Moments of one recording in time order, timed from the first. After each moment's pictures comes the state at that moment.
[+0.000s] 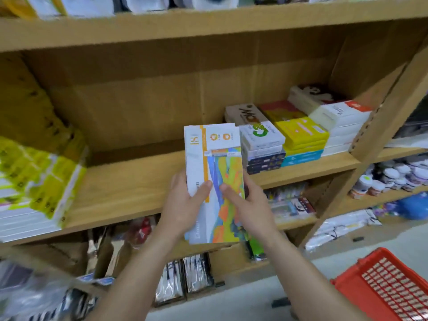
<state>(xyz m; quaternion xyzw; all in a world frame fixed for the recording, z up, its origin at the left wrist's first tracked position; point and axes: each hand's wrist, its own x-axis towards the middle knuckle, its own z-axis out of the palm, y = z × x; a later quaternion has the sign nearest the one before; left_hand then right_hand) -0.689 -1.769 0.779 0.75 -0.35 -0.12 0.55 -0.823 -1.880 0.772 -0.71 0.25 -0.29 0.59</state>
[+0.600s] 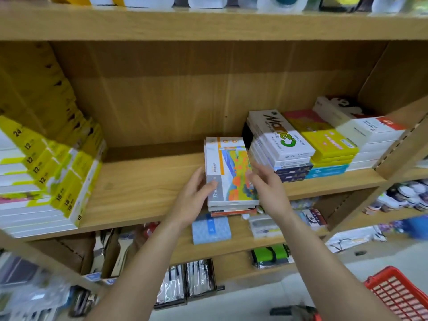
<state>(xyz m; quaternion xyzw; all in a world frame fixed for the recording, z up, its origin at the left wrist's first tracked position) -0.619 -1.767 0.750 0.66 -0.32 -0.32 0.60 -0.763 -1.922 0.771 -0.71 0.28 -0.26 0.59</state>
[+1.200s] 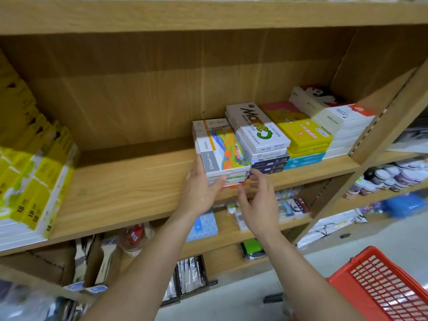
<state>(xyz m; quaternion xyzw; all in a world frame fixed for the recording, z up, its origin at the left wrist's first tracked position) -0.638 -1.842 0.732 0.80 -0.40 -0.09 0.44 -0.798 -1.911 0.728 -0.80 0.36 -0.36 0.30</state>
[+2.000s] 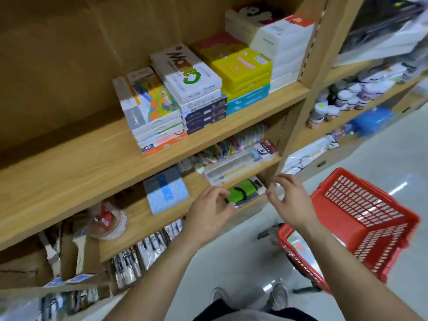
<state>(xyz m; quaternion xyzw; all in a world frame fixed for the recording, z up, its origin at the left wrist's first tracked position) -0.796 -1.828 0.653 0.76 -0.53 -0.24 0.30 -1.000 -1.957 0.640 -0.79 0.51 -0.16 0.30</state>
